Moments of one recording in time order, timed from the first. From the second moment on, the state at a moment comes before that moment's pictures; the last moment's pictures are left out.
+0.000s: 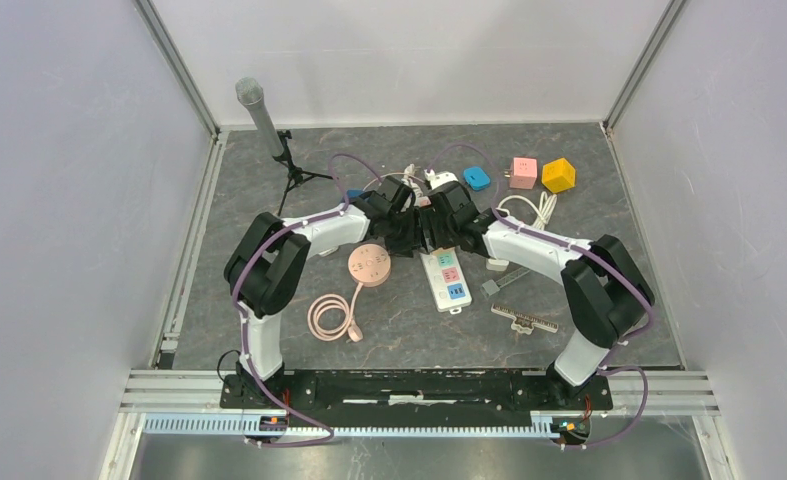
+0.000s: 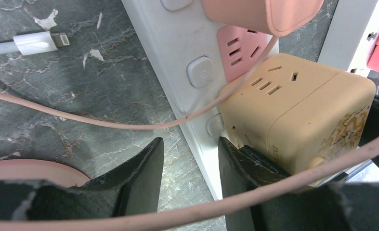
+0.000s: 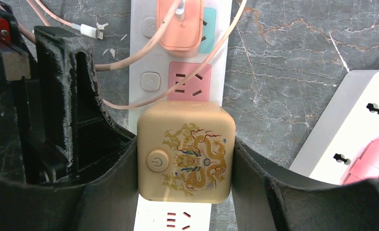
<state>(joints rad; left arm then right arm) -0.66 1.96 1.29 -0.33 0.20 -0.71 0.67 1.69 1.09 -0.27 0.24 0.26</state>
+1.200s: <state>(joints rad) -0.66 1.96 1.29 -0.29 0.22 -0.70 0.67 1.69 1.10 -0.29 0.22 0.23</state>
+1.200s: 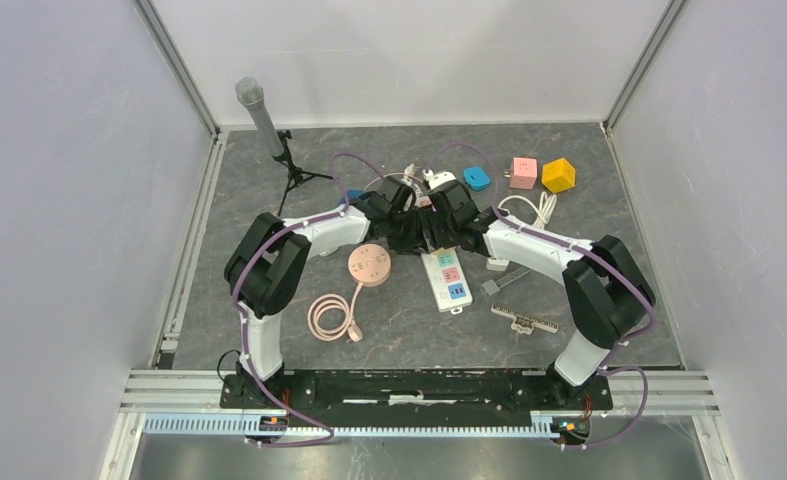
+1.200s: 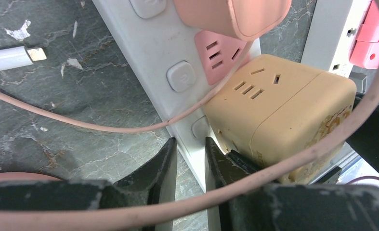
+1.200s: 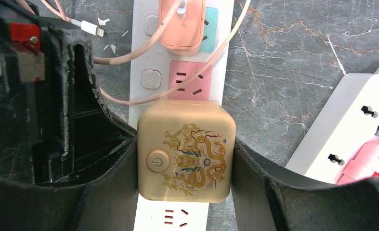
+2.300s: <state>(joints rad) -0.66 1.95 1.27 -0.27 0.24 -0.70 0.60 1.64 1.14 -0.28 0.08 0.23</state>
